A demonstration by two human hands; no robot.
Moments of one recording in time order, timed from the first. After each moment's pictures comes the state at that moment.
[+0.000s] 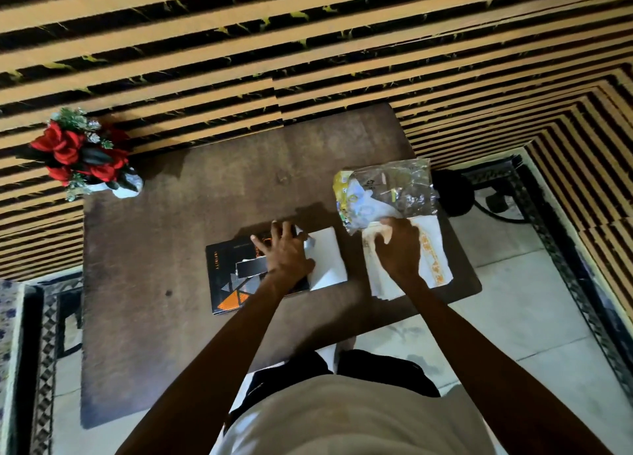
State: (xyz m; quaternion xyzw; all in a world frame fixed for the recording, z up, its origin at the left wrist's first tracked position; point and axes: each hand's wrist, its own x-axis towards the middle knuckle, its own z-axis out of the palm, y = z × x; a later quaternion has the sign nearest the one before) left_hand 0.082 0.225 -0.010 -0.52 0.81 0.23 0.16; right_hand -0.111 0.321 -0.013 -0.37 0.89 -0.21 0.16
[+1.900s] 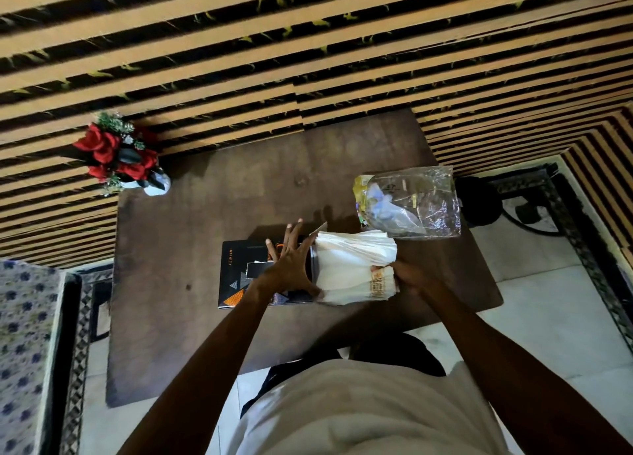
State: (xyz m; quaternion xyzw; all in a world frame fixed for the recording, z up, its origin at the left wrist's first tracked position) left_hand 0.193 0.200 -0.014 -0.44 0.83 0.30 0.14; right_hand -0.036 0.310 0.027 -0.10 0.66 -0.32 0.67
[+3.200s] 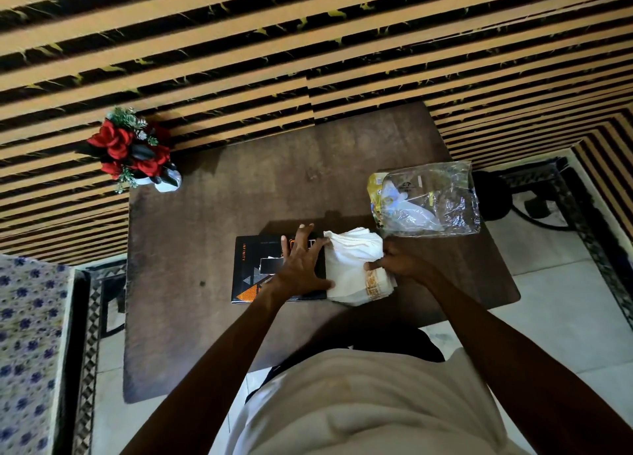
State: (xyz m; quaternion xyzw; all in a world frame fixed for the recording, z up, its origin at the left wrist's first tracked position) left_hand 0.212 0.205 -0.021 -0.45 0.85 0.27 0.07; right_hand -0.017 0.274 -0.005 -0.33 0.69 -0.20 0.62
